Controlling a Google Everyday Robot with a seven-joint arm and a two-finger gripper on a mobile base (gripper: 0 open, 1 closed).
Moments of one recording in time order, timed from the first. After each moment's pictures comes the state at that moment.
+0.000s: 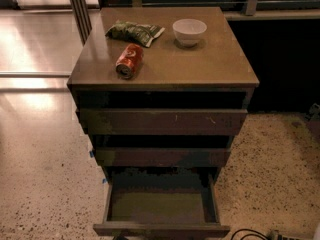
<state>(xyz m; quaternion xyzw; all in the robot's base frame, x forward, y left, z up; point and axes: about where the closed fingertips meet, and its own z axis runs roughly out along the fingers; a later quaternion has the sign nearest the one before) 0.325 0.015 0.251 -0.33 0.84 0.34 0.26</state>
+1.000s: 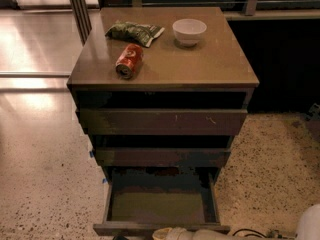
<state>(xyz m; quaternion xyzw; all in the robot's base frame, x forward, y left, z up) 0.395 0.013 0.229 -0.32 0.85 0.29 0.31</state>
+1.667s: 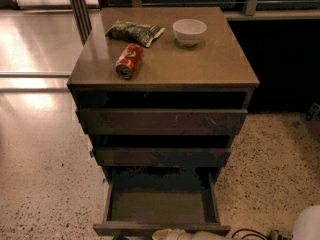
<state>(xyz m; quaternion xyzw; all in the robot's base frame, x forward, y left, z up) 0.397 0.014 0.214 -0.32 0.85 0.29 0.31</state>
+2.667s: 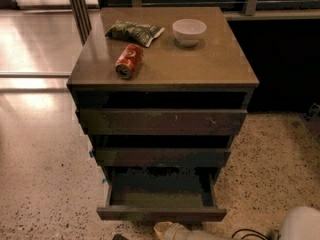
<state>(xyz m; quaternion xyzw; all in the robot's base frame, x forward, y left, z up) 0.442 0.006 0.179 -0.30 0.85 0.23 0.36</state>
